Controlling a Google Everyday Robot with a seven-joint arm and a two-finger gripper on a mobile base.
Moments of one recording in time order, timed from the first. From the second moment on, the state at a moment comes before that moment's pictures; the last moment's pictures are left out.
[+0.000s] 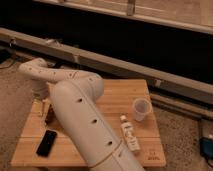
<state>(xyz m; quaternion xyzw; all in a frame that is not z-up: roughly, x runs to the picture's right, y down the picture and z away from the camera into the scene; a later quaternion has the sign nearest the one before) -0.353 0.116 0.858 -0.46 0.01 0.07 0.88</state>
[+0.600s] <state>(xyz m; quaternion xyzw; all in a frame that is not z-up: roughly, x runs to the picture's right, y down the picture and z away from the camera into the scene) -0.338 0.117 0.864 -0.46 0.04 0.08 0.88</state>
